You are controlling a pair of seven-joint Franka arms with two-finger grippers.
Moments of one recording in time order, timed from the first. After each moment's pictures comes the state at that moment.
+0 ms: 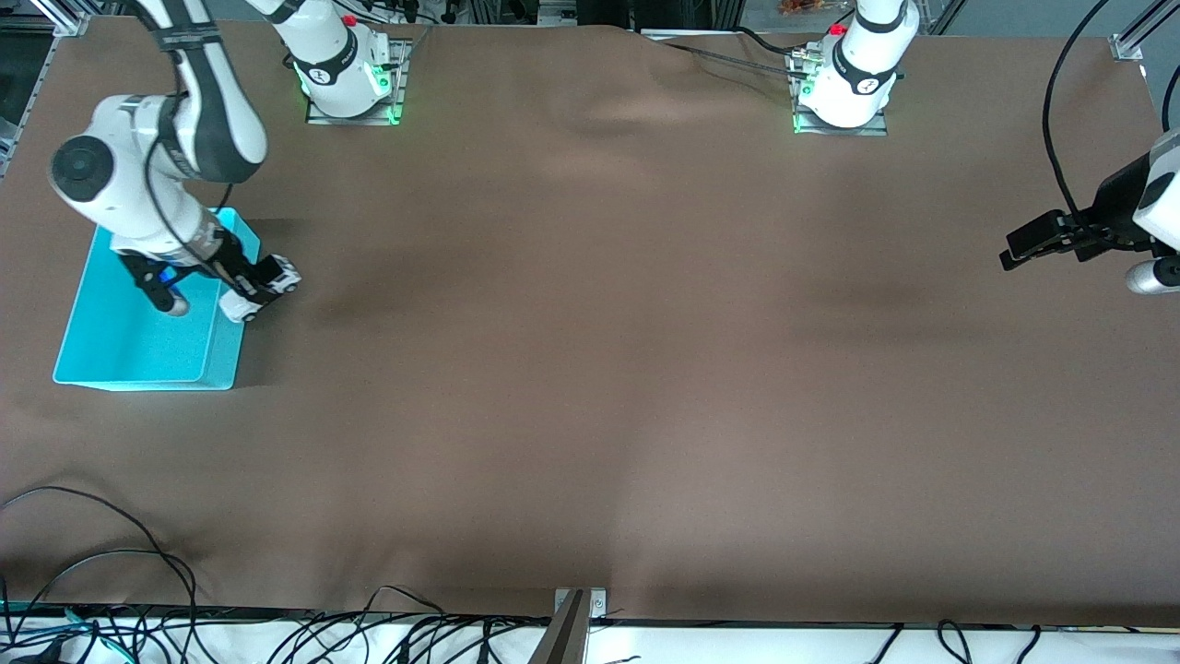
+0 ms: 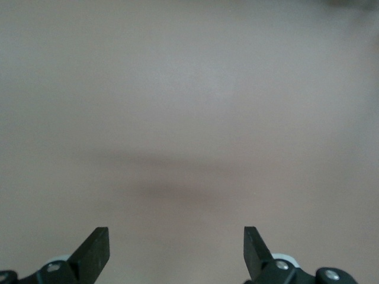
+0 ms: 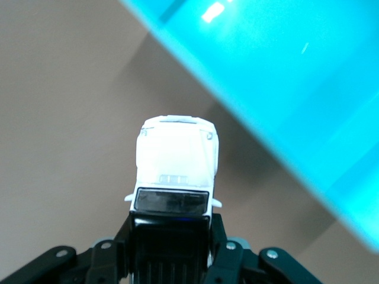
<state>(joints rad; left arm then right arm) 0.01 0.06 0.02 -1.58 -0.05 1.60 -0.12 0.01 0.06 -0.09 -2.33 -0.01 2.36 0.69</state>
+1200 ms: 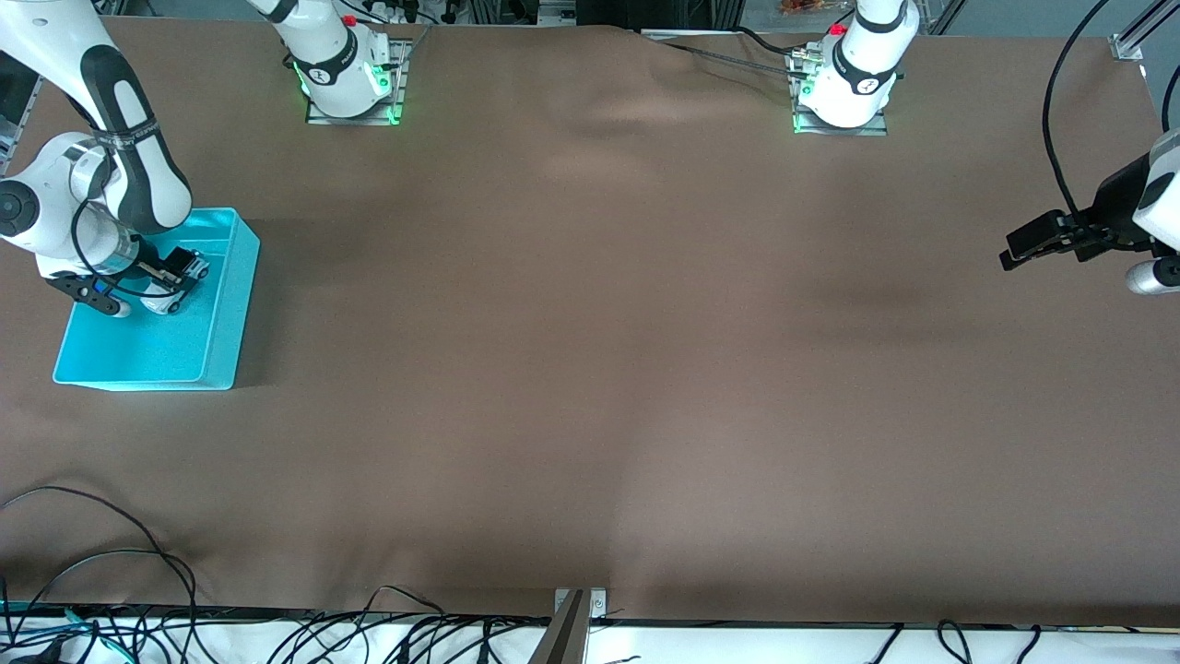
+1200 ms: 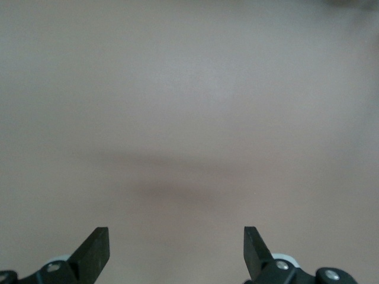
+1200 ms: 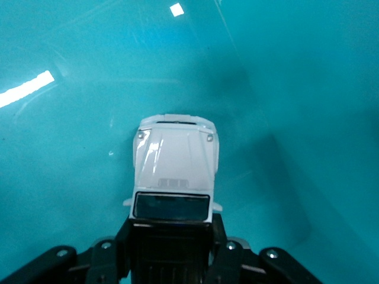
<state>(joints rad) 0.01 0.06 0.02 -1.58 -0.05 1.60 -0.12 -0.01 0.37 -0.42 -2.28 -0.05 2.54 0.10</state>
